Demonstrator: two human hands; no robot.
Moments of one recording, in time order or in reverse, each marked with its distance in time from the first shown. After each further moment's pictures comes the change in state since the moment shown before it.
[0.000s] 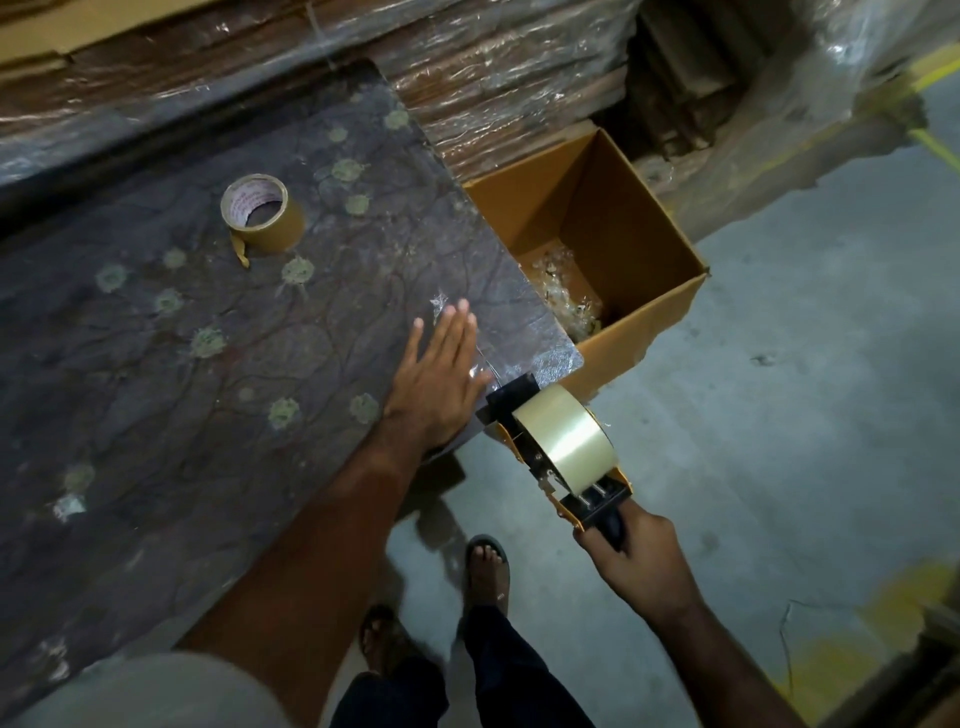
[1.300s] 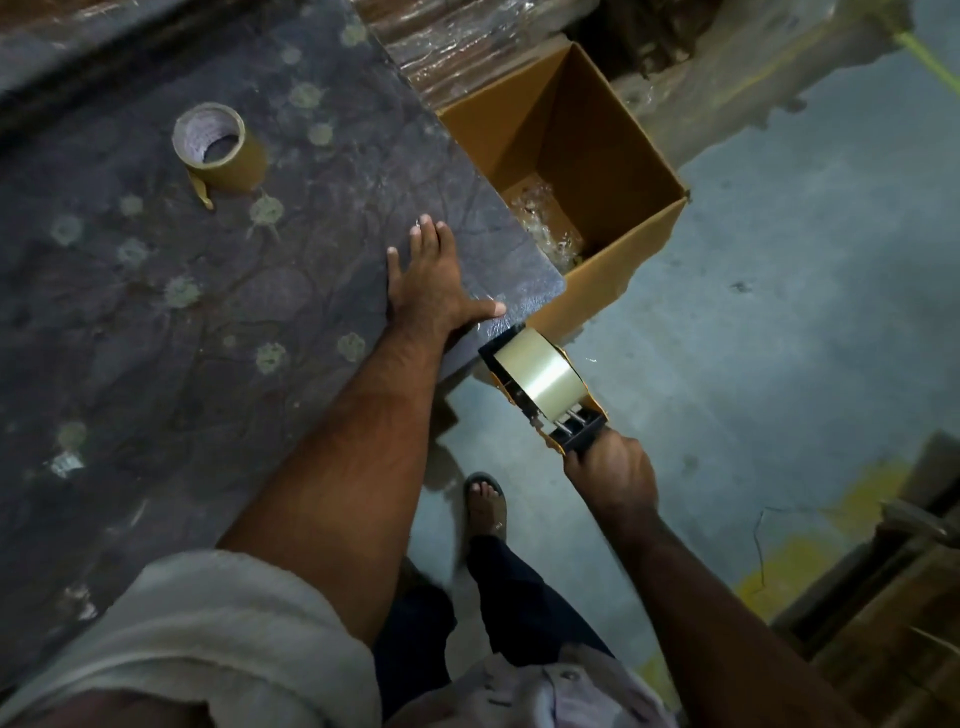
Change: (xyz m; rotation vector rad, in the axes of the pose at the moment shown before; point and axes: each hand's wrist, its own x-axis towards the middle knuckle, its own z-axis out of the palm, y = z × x) left_hand 0.035 0.020 -0.041 -0.176 -0.209 -0.303; right_hand 0.000 0.006 0.037 -0.420 0.057 0.330
